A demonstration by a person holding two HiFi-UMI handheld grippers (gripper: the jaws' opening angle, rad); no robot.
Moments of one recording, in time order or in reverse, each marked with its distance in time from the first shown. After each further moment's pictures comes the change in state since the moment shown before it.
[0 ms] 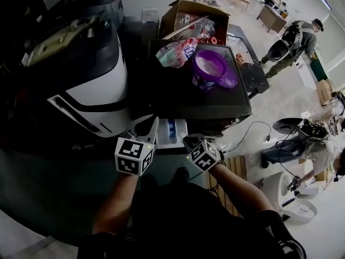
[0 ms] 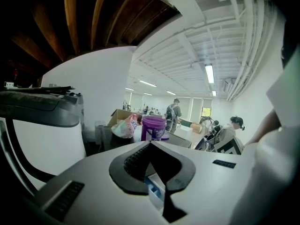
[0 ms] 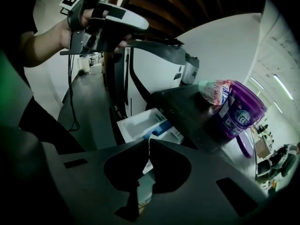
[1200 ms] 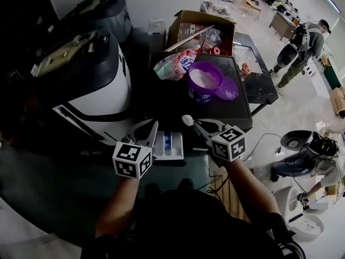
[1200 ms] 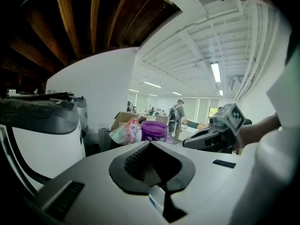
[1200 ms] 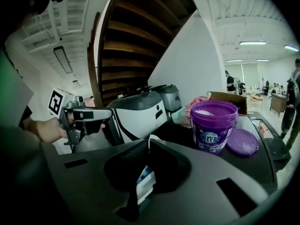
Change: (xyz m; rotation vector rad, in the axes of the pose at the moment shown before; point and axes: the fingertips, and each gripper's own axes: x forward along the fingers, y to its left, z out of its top) left arm 0.039 -0.029 0.035 -0.010 -0.012 0.084; right arm -0.106 -0.138 0.058 0.418 -0.477 0.125
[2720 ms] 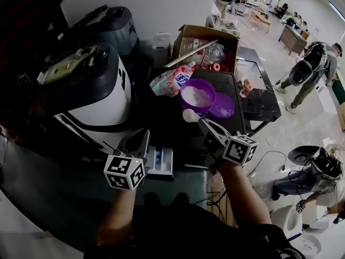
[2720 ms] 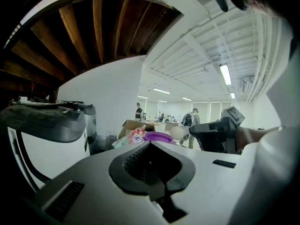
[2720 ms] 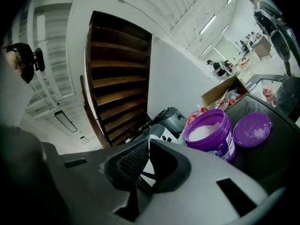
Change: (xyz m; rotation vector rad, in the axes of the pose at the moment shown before) left arm 0.015 -0.021 0.044 -0.027 -0.089 0.140; right arm -0.061 -0.070 0.081 0.449 -0.390 0.189
